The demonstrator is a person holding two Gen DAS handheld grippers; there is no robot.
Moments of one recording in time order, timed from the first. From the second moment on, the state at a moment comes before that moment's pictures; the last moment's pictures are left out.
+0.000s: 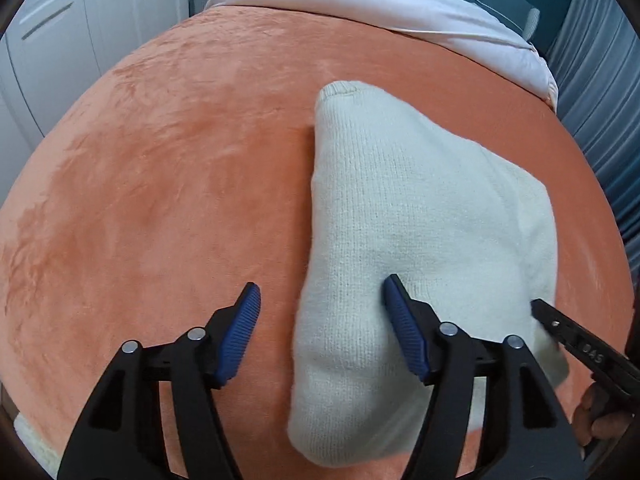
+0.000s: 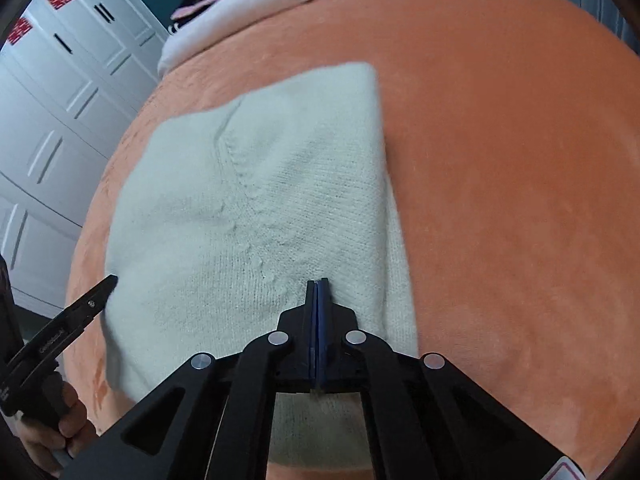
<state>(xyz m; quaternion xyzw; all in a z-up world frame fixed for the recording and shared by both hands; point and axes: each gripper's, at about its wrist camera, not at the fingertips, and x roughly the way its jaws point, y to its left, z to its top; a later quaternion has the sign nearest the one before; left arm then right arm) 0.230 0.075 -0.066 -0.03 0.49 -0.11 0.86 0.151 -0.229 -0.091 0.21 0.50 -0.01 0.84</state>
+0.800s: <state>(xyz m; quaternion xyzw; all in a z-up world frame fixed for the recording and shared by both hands) 0.167 0.063 -0.061 0.03 0.50 -0.10 0.86 0.107 -0.202 -0.080 0.22 0.53 -0.02 0.82</state>
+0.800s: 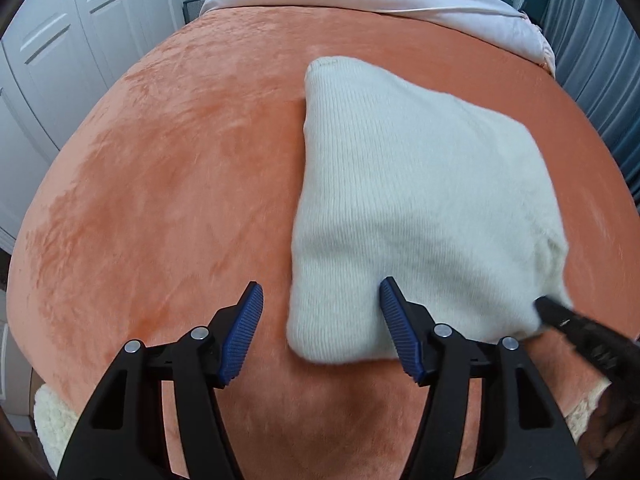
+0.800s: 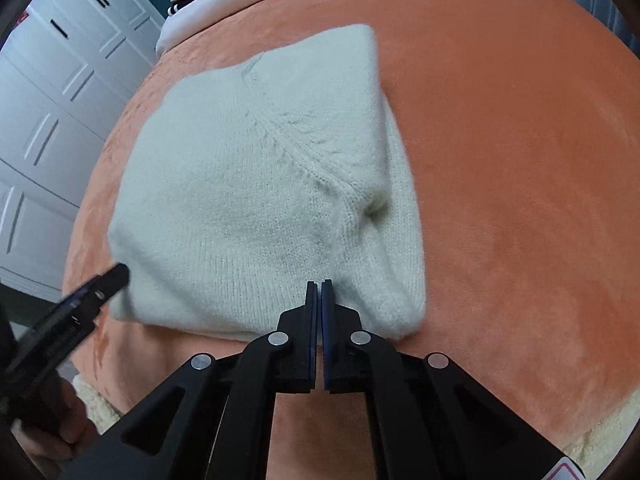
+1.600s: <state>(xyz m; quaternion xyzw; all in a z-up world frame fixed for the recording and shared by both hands) 0.097 0.068 -0.054 0.04 0.49 -0.10 0.87 -0.005 -0.187 -0.055 0.17 0.45 -0.09 0.87</state>
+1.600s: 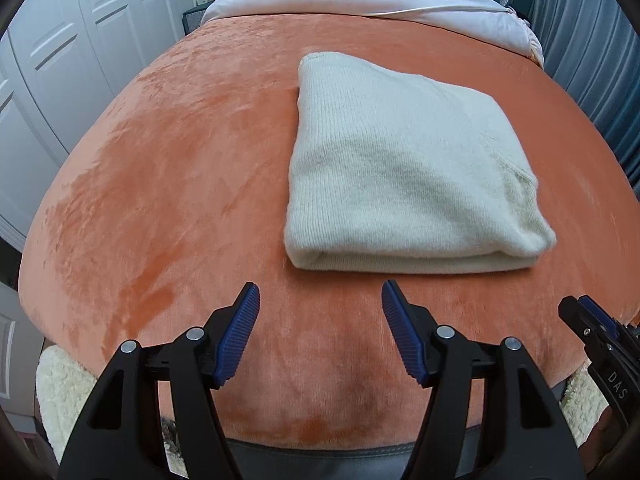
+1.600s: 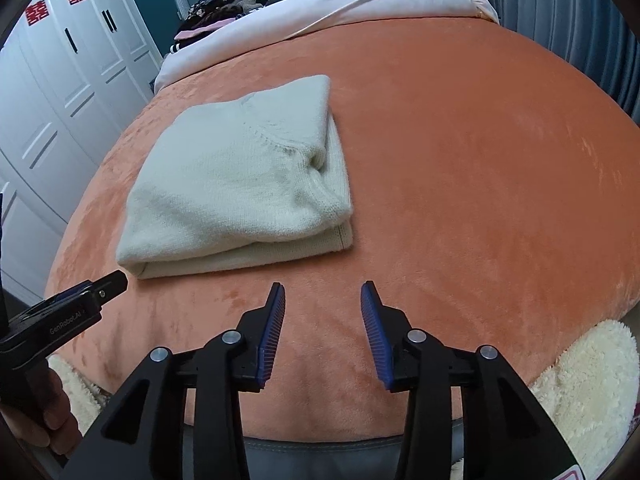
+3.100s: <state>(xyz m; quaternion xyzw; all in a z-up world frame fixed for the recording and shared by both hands) 0.124 0.079 -0.065 0.03 0.49 -0.09 0.86 0.033 -0.222 -0.064 0.21 0.46 -0.09 0.86</state>
